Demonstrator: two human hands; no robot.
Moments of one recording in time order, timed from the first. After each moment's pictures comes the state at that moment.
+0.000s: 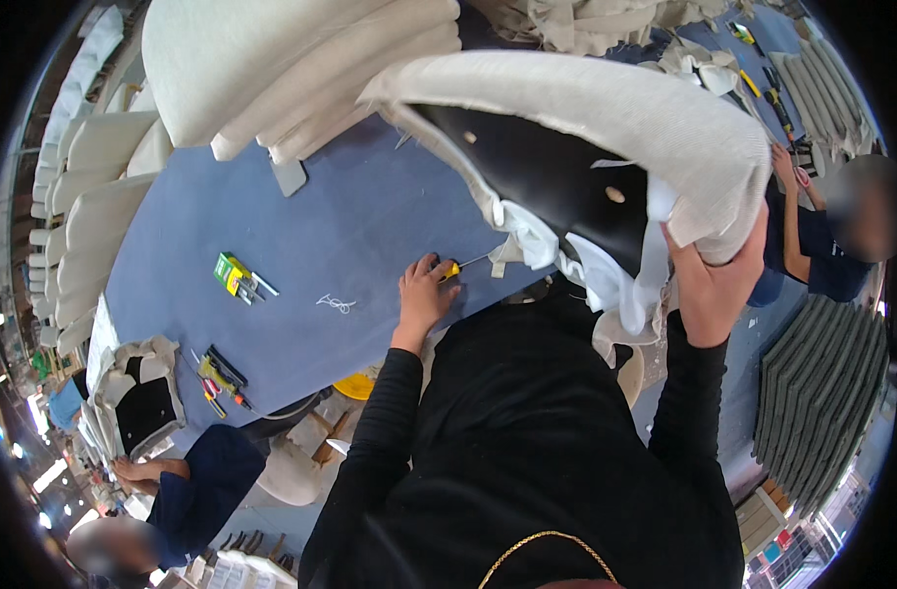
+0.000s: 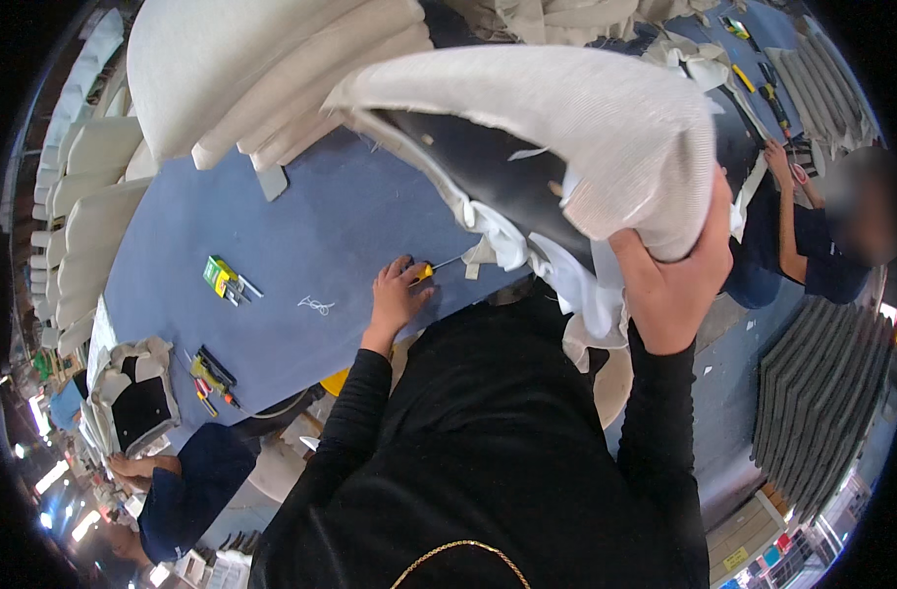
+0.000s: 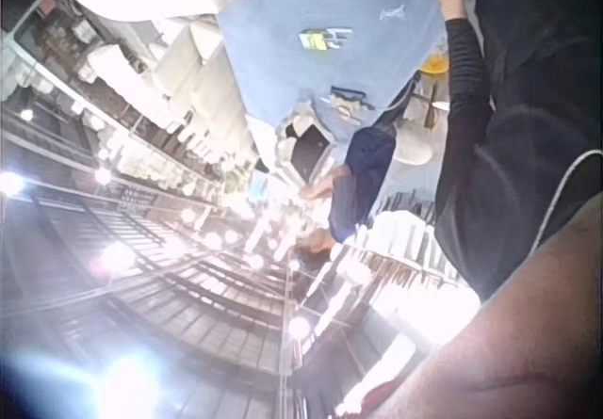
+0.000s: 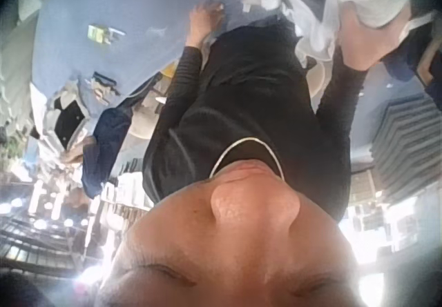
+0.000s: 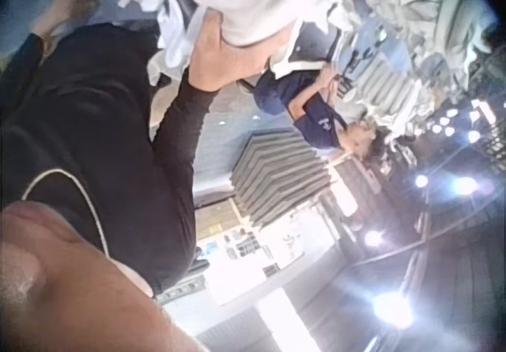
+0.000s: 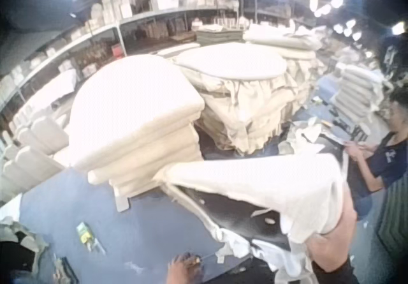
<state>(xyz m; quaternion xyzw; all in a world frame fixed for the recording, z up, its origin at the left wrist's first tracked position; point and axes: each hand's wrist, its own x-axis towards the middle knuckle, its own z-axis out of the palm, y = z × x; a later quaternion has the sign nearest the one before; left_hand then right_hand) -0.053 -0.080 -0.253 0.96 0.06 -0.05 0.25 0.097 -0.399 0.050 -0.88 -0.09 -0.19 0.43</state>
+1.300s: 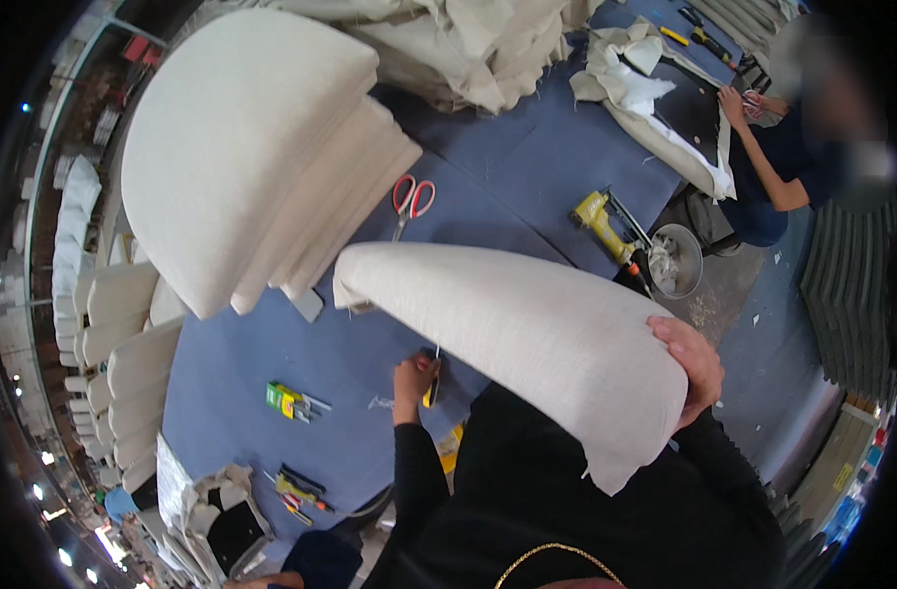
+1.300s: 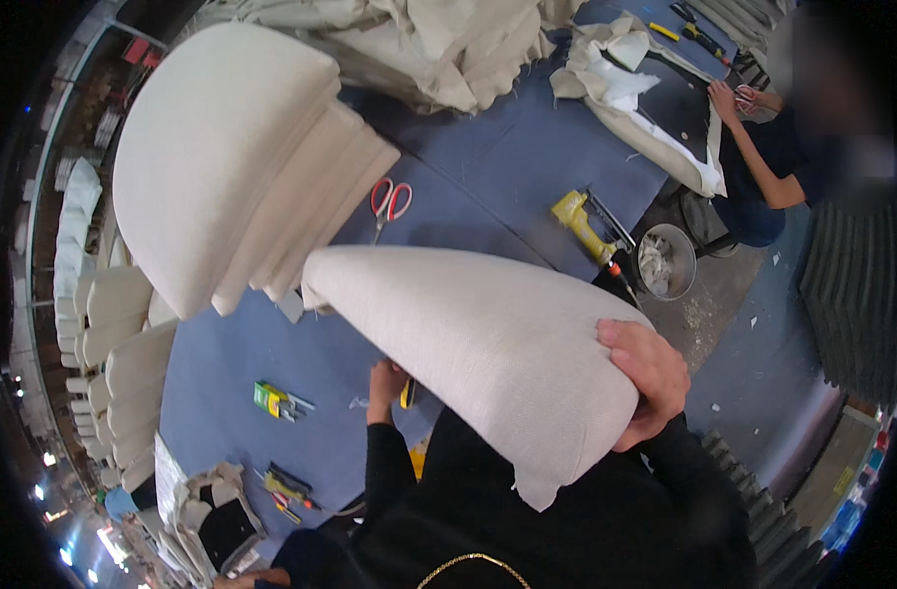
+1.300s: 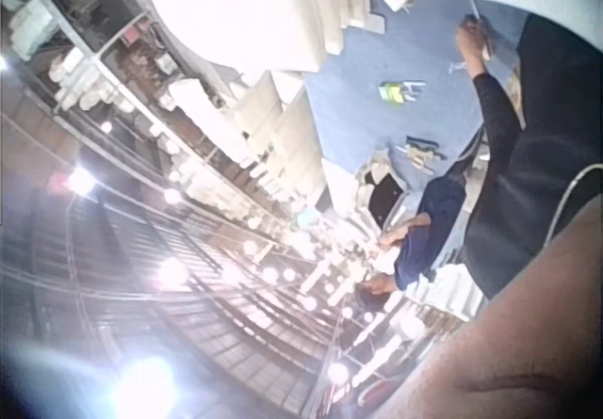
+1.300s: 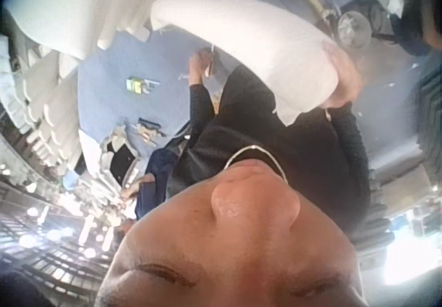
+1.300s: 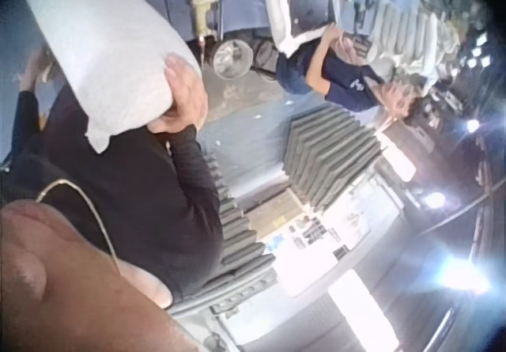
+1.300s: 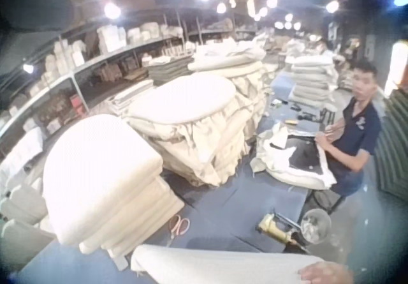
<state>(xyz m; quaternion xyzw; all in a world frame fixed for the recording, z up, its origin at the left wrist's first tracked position) -0.049 0.036 -0.285 0.93 0.15 -0.19 0.27 0.019 -0.428 0.018 -0.79 -0.29 -0.24 0.47</state>
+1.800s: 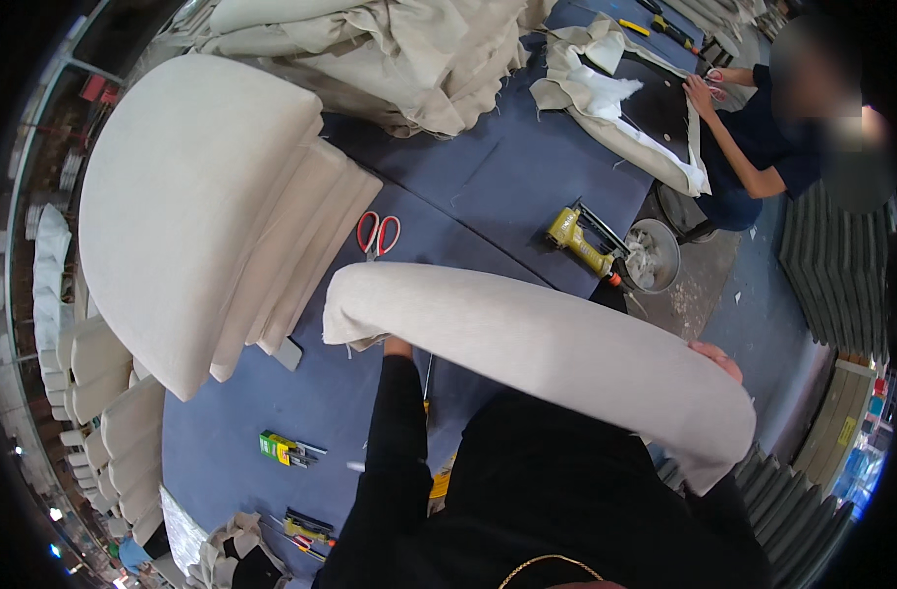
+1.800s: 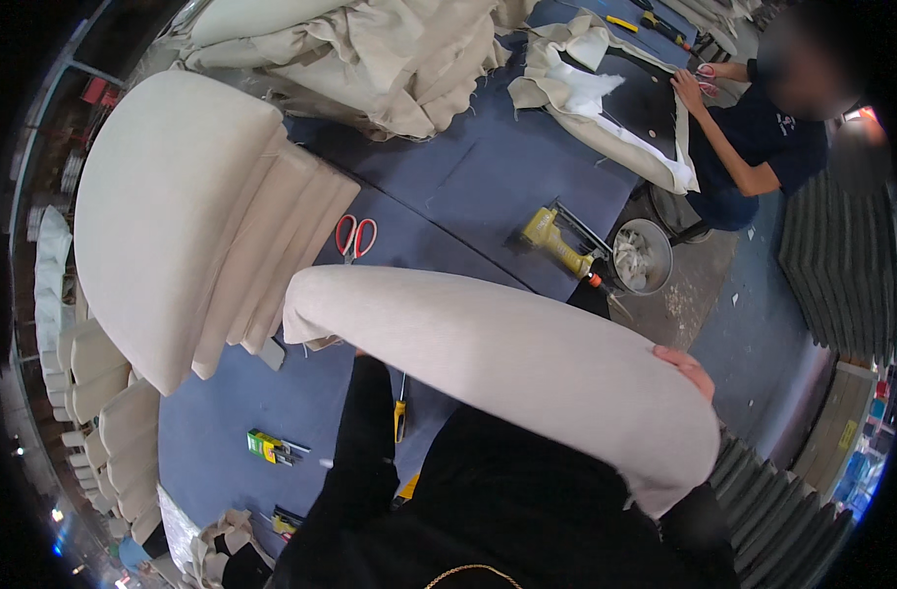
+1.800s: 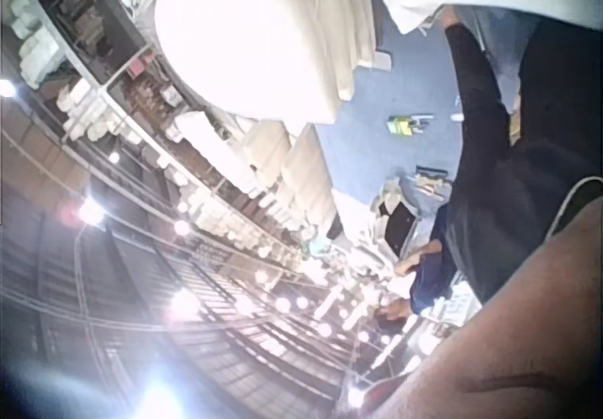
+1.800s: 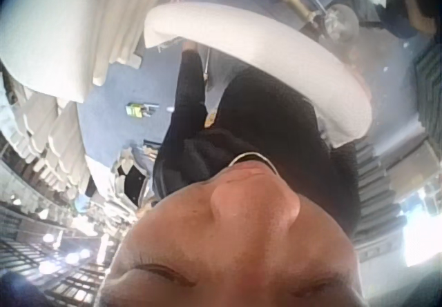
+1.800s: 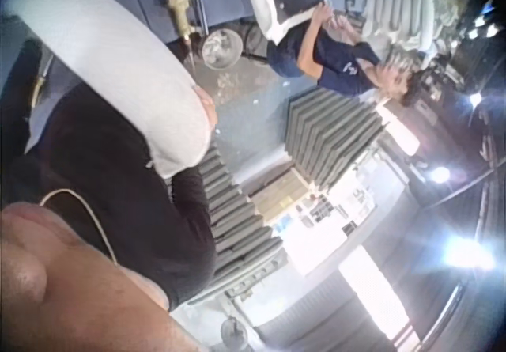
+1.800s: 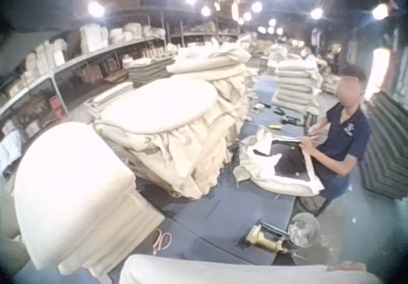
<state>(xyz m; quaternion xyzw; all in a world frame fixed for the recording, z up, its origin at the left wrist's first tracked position) 0.200 -0.038 -0.314 0.85 -0.03 -0.04 0.53 -0.067 -0.497 -0.049 -0.67 0.17 -0.21 0.69</state>
